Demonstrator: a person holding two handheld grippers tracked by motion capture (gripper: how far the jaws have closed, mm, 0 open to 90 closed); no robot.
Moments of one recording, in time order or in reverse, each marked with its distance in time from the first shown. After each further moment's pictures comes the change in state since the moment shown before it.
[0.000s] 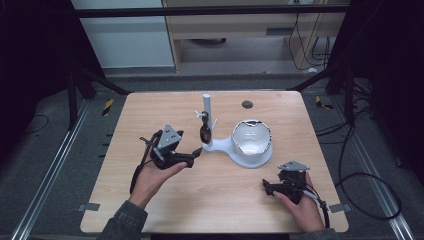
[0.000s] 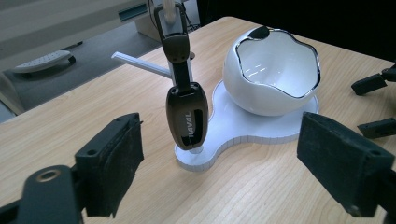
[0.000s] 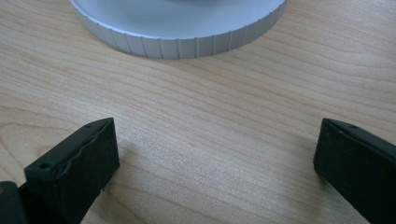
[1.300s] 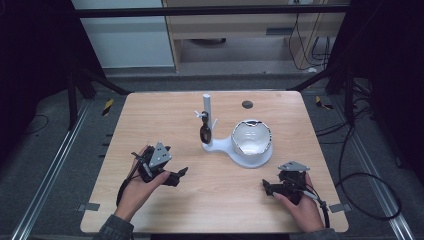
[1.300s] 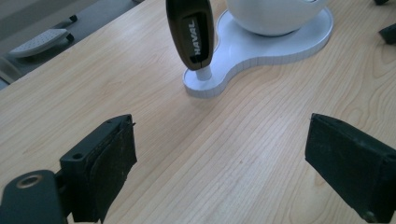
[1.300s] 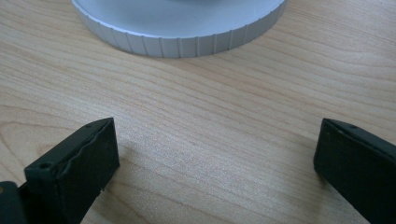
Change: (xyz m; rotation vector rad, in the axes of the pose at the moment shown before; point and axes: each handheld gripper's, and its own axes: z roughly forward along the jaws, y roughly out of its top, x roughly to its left) left arm 0.011 -0.055 -0.016 0.153 0.004 0.129; right arm 0.000 -0.001 0.000 -0.002 -0.002 -0.007
